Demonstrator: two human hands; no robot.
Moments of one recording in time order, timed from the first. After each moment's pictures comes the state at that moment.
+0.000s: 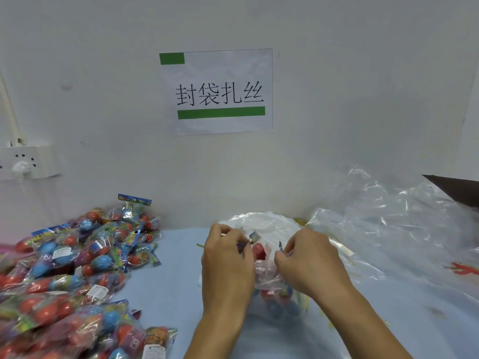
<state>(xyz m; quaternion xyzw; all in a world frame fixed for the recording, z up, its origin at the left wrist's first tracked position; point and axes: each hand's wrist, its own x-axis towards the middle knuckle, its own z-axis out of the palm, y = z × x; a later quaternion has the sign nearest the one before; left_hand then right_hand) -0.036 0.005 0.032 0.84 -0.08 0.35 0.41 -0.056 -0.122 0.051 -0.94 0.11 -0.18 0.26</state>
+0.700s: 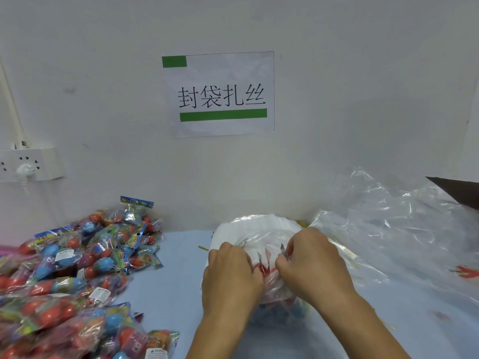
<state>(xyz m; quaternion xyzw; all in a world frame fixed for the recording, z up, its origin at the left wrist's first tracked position) -0.043 0.007 0.033 0.95 -0.05 0.18 0.26 -0.057 -0.118 0.052 -0.95 0.08 -0.21 0.22</state>
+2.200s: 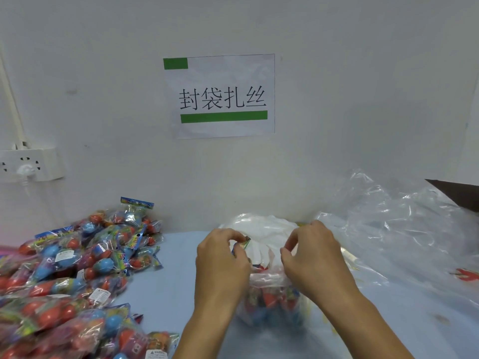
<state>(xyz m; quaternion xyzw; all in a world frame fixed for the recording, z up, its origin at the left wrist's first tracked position) -0.036 0.019 0.046 0.84 -0.07 0.29 0.45 -0.055 -0.124 0.056 -0.93 0.06 -0.26 0.24</state>
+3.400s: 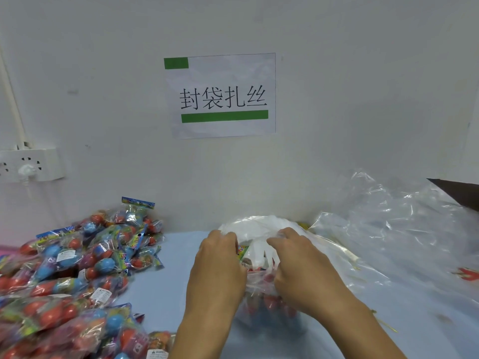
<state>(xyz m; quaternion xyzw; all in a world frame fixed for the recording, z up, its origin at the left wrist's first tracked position) -0.048 0.028 0.054 0.92 -0.06 0.24 0.30 -0.062 -0.112 0.052 -0.97 -0.04 -0.17 0.16</state>
